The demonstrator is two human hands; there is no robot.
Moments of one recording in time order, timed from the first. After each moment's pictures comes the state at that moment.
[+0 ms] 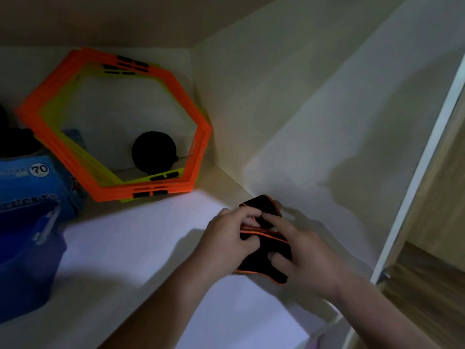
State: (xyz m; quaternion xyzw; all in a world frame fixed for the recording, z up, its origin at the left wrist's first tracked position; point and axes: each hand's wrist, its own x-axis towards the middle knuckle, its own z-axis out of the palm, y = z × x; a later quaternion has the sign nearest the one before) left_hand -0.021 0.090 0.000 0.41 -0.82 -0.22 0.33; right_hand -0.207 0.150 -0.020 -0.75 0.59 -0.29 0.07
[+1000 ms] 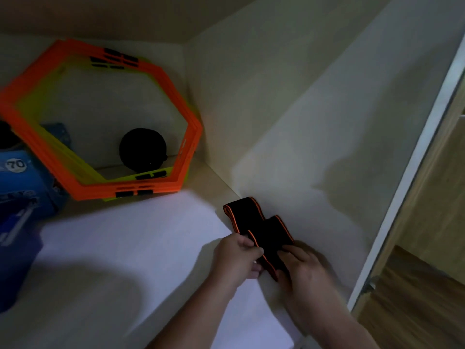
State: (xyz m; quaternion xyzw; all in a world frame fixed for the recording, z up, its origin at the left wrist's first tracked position) left_hand -0.094 0.081 -0.055 0.52 -0.52 -0.56 0.38; right_hand -0.234 0.159 -0.080 -0.67 0.68 -0.28 -0.09
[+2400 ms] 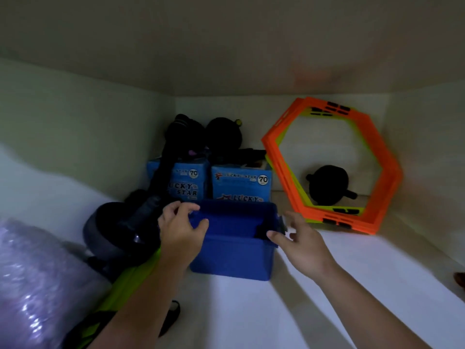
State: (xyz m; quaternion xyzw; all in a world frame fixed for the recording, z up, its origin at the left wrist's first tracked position) left_hand 0.424 0.159 0.030 0.74 -0.46 0.03 0.49; right_hand 0.170 0.085 0.031 -0.74 0.44 -0.40 0.31
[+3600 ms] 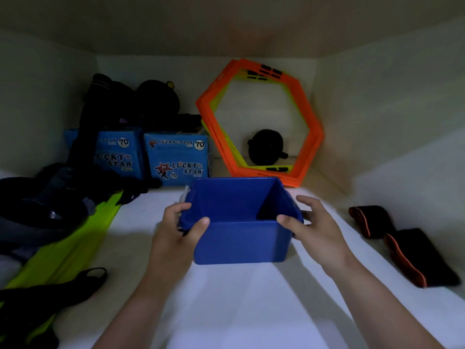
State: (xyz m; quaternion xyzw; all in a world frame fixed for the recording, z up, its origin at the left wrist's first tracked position) left_hand 0.275 0.190 -0.018 0.59 -0.49 -0.23 0.60; right_hand 0.004 0.136 0.002 -0.60 0.51 -0.48 0.39
